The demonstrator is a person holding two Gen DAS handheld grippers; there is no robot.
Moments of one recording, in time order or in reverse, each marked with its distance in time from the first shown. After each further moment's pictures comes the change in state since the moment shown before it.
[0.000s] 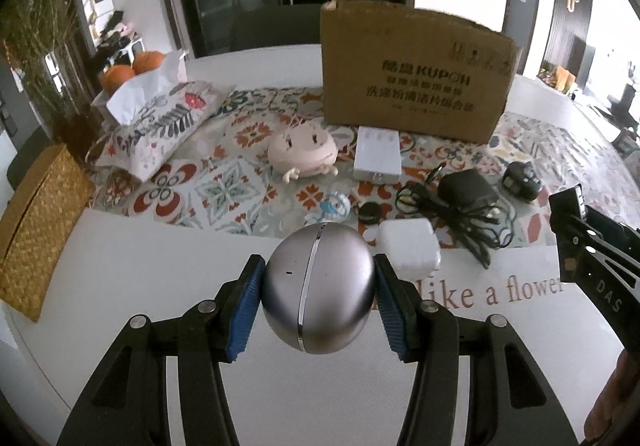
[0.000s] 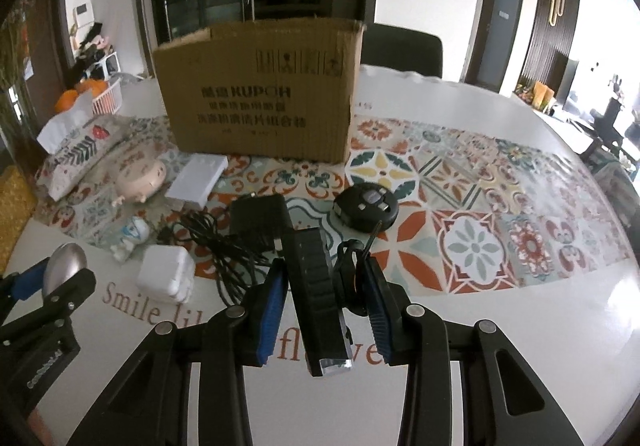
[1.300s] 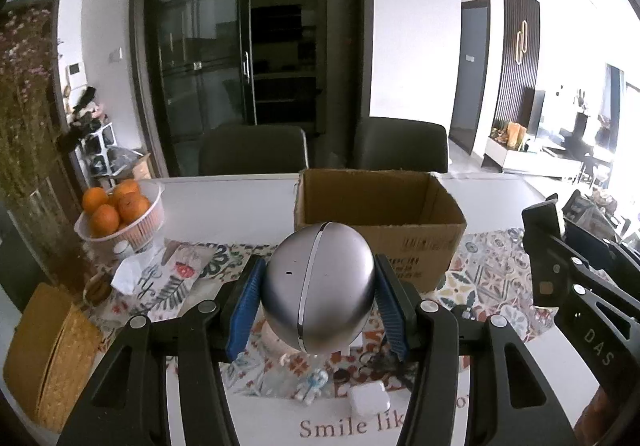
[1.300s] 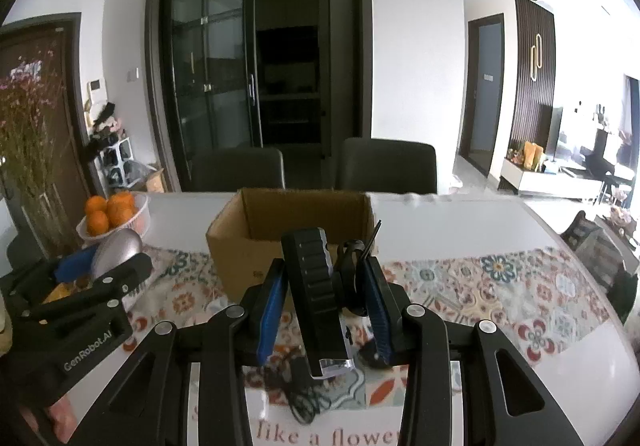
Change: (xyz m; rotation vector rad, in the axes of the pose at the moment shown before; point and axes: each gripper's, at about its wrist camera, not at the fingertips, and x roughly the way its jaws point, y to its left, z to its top) left arm -0.083 0.015 0.143 0.059 -0.286 -0.143; right arm -0.113 0.027 0.114 0.042 -0.317 0.014
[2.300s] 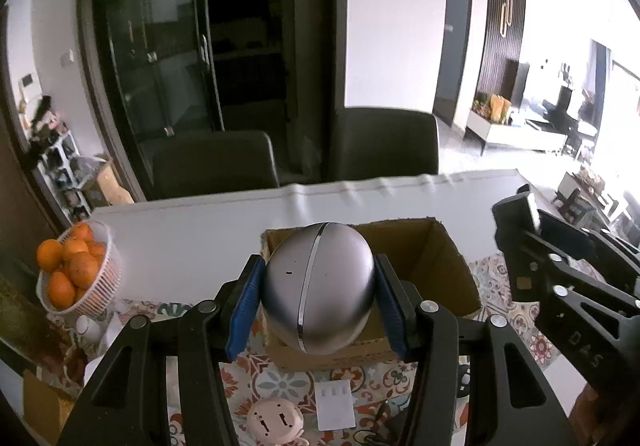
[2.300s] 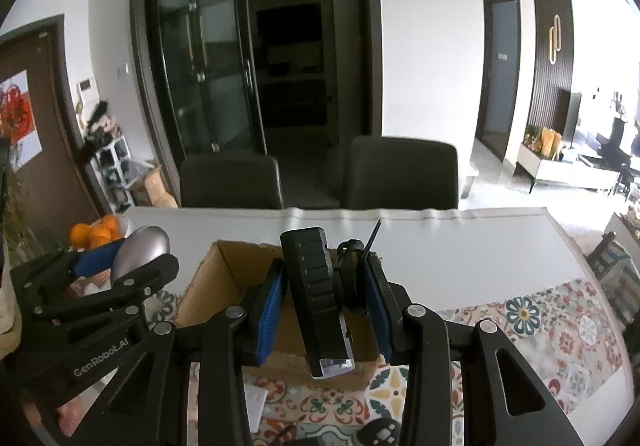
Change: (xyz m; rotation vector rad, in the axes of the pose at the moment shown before) left arm 0.124 -0.015 0.114 0.074 0.134 -0.100; right arm 0.125 -0.020 0.107 0.018 0.120 0.046
